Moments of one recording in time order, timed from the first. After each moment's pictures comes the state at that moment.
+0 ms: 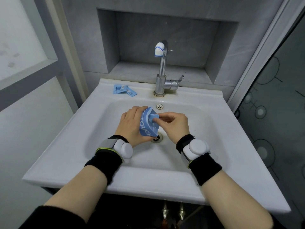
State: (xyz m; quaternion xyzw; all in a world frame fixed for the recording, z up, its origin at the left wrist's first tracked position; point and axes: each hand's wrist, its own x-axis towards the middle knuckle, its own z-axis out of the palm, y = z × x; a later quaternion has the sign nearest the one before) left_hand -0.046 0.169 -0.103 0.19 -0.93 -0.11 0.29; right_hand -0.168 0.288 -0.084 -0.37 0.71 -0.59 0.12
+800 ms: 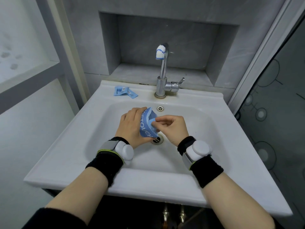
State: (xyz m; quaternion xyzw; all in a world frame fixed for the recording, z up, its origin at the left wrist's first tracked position) left_hand -0.045 0.168 -0.102 0.22 -0.93 -0.09 0.29; right_hand -0.165 0.287 -0.083 -0.36 0.68 -0.60 0.21
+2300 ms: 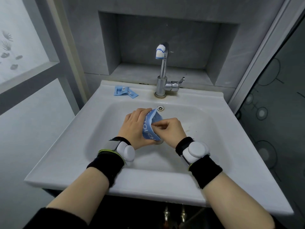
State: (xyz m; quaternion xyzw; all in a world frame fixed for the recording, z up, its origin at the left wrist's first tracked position) left_hand -0.044 0.176 -0.094 0.17 -0.94 -0.14 0.27; right_hand -0.158 0.289 -0.084 -0.39 0.72 -0.52 0.23
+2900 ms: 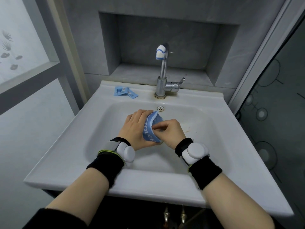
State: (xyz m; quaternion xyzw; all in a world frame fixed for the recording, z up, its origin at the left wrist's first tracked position) left_hand -0.047 0.171 -0.102 0.14 -0.94 -0.13 0.28; right_hand -0.158 0.288 -0.087 -0.40 0.72 -0.51 0.23
